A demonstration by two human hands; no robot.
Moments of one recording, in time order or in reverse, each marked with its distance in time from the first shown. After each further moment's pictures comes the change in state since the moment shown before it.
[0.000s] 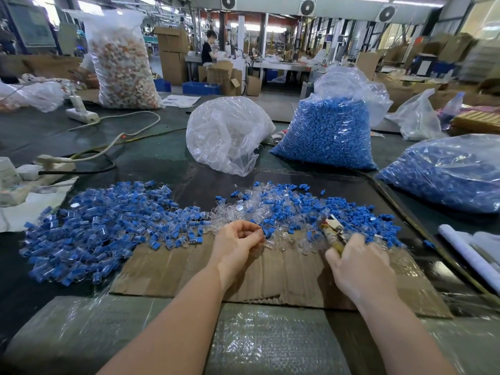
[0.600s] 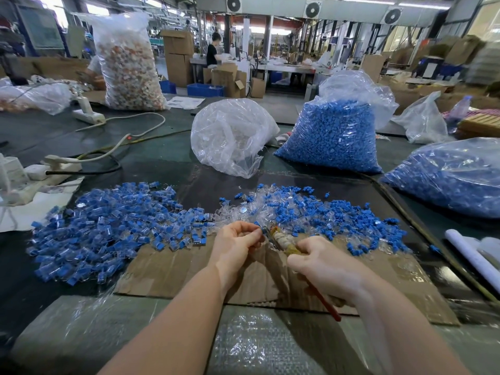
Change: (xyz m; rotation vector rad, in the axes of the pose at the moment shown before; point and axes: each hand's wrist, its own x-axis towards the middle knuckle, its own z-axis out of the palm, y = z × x) left_hand 0.006 0.000 -0.006 -0.042 0.037 -0.004; right_hand -0.018 -0.044 -0.027 0.387 -0.562 -0.371
